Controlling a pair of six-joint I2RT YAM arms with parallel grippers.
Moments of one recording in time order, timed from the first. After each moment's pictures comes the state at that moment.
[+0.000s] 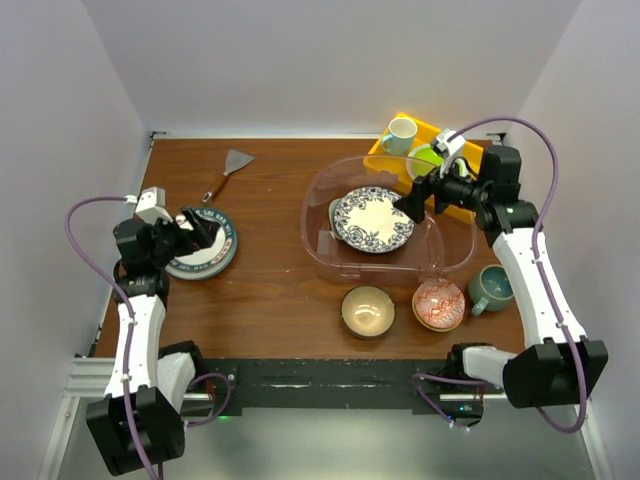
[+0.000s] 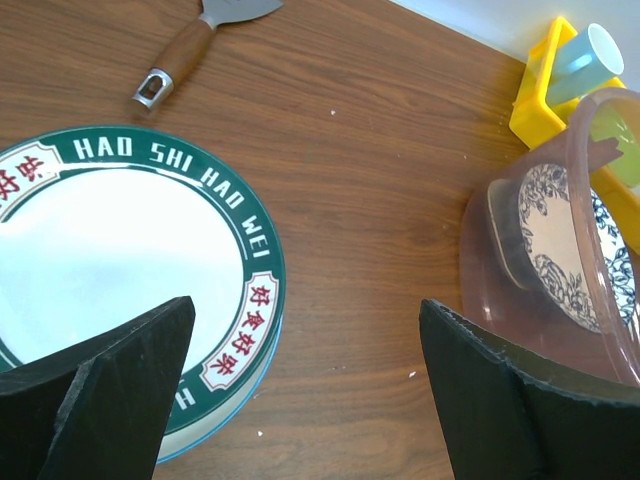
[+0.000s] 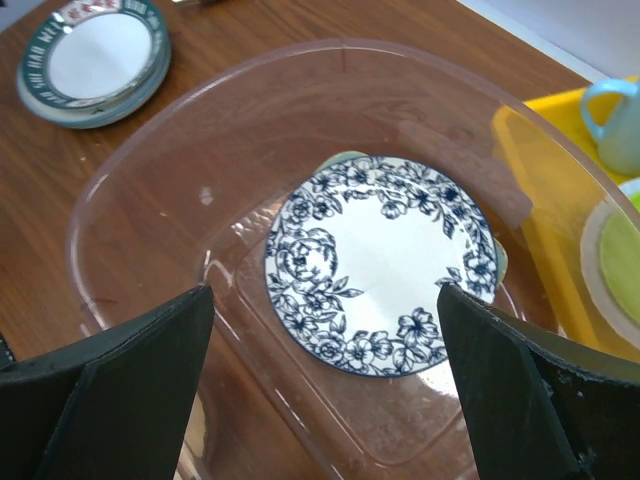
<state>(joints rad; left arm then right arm) 0.28 0.85 0.56 -0.09 0.48 -0.32 0.05 1.22 1.20 -0.47 -0.71 -0.22</state>
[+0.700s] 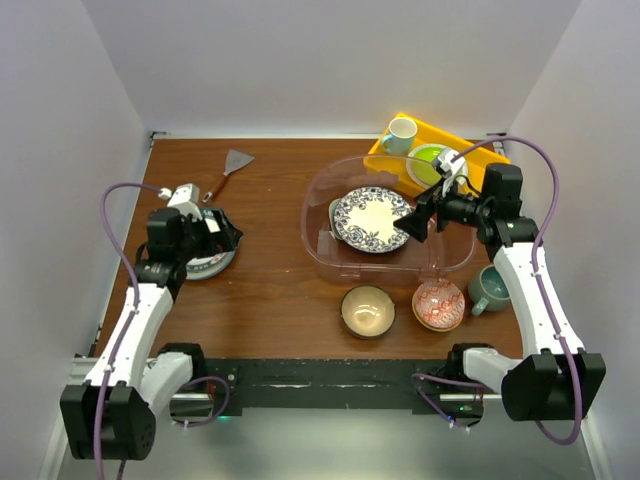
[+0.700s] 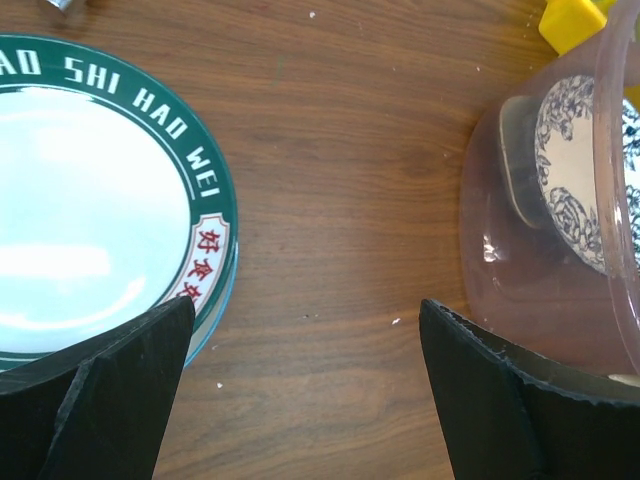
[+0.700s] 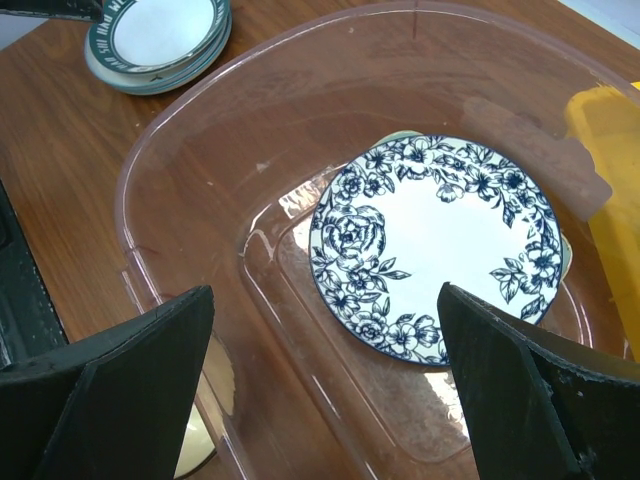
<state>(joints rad) 0.01 0.92 0.64 -0.26 0.27 -0.34 0.01 1.14 1.05 -0.45 -0.89 -0.28</state>
